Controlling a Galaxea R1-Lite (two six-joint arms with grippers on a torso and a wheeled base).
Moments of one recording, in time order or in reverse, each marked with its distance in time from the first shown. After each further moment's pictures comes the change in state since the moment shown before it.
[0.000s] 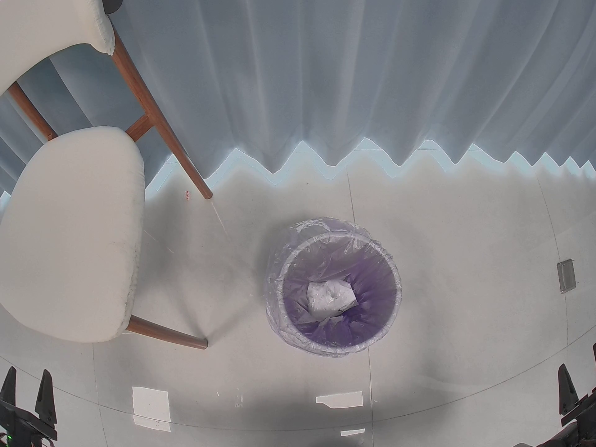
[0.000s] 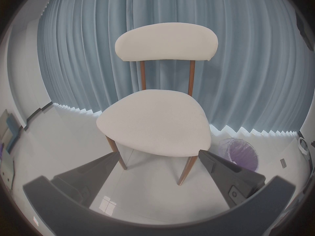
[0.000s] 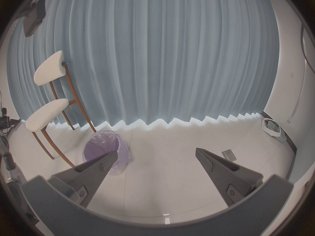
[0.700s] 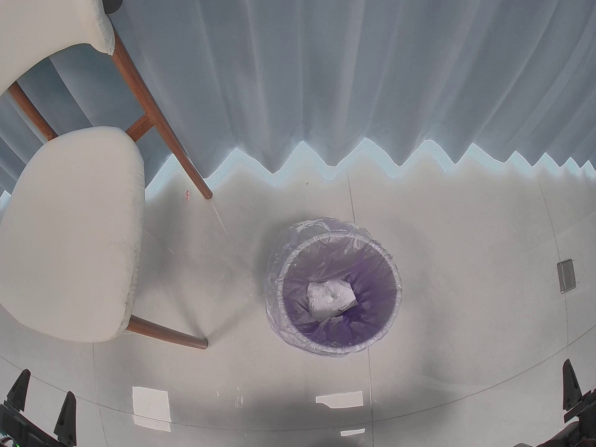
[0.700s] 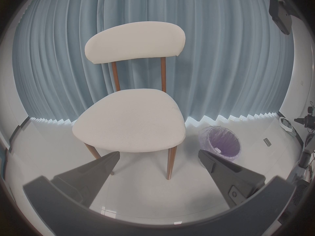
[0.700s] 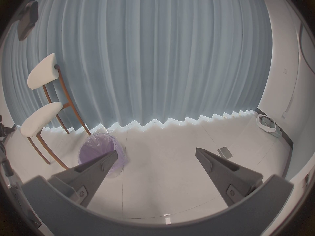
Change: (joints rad) left arm 0.012 -0.054 0.000 0.045 -0.236 0.138; right arm -0.001 0.000 0.000 -0.002 -0.058 0.035
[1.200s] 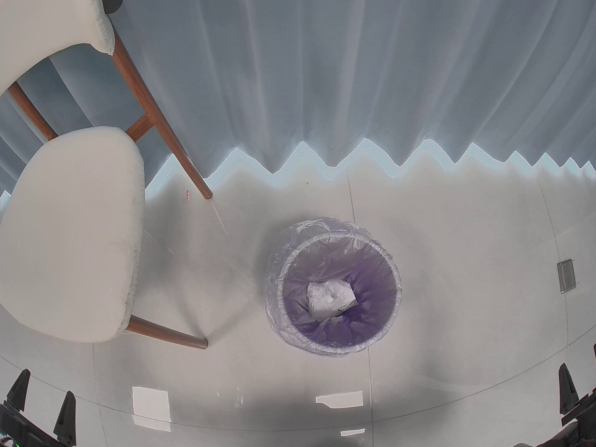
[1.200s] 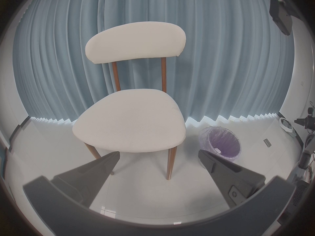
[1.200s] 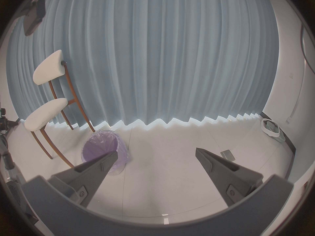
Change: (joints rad) left arm 0.000 -0.001 0.000 -0.001 0.002 -0.003; right arm 0.000 -0.002 0.000 0.006 0.049 -0.040
